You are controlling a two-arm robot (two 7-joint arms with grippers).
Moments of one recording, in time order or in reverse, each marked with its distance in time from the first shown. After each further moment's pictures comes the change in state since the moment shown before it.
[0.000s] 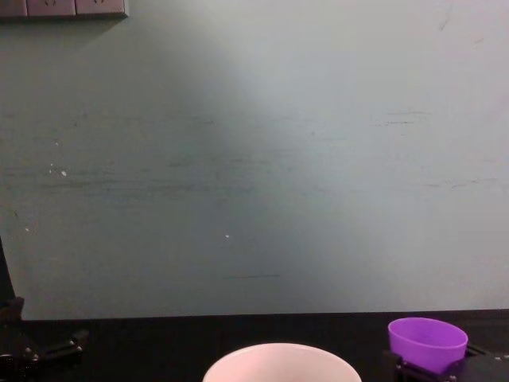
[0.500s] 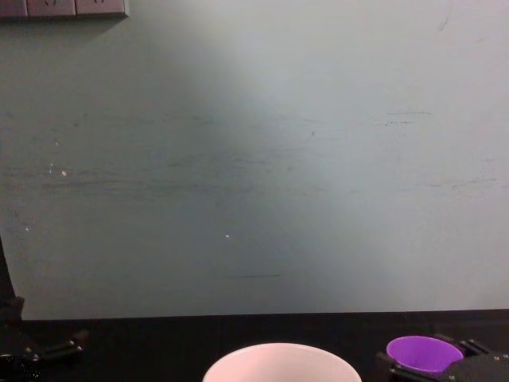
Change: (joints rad) left arm 0.000 0.000 0.000 0.000 0.000 0.000 0.000; right arm 0.009 0.012 -0.022 0.014 0.013 -0.022 -0.012
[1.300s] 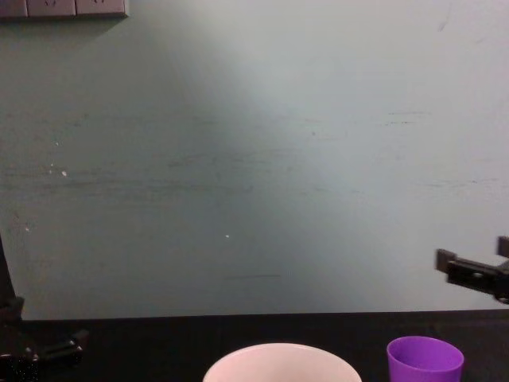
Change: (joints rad) left arm 0.000 0.000 0.000 0.000 0.000 0.000 0.000; right arm -0.029 0.059 0.096 -0.214 0.004 0.085 -0.110
